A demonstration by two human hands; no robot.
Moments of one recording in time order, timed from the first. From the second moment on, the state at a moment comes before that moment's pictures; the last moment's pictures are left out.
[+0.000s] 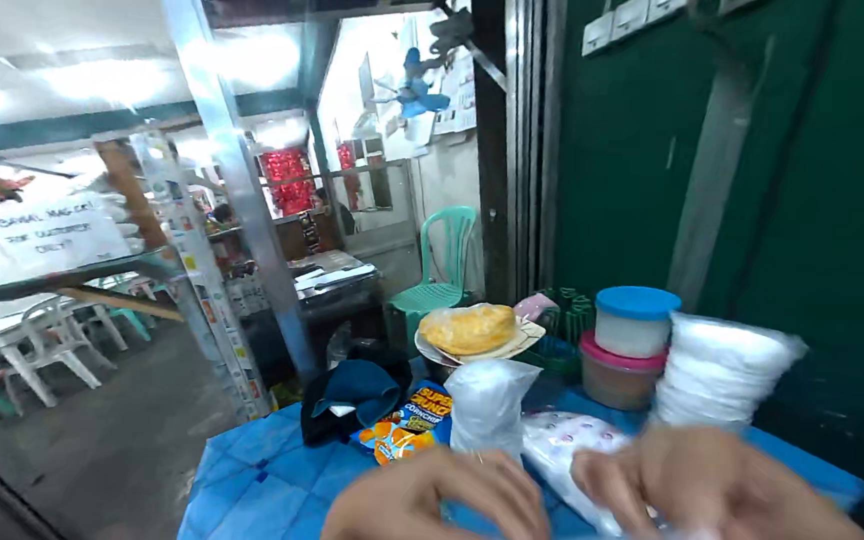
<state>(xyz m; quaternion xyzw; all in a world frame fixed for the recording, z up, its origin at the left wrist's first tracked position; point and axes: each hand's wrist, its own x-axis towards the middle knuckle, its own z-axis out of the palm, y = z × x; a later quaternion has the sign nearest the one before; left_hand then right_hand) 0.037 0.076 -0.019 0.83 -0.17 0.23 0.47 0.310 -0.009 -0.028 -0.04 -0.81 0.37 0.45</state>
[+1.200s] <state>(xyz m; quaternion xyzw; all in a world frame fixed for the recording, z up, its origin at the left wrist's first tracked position) 0.086 0.104 -0.118 0.56 0.26 0.48 0.62 0.243 0.086 -0.136 -0.52 -0.42 0.19 0.72</state>
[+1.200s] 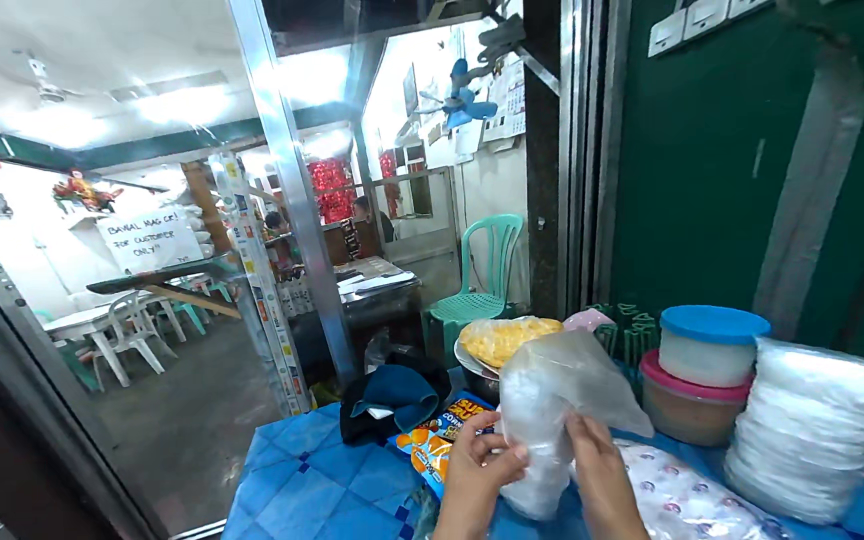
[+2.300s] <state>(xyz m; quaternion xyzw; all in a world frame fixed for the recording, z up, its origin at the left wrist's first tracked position) 0.077 0.135 -0.071 0.73 0.22 0.42 0.49 0.242 0.094 -0.138 -0.44 -0.56 0.26 0.65</state>
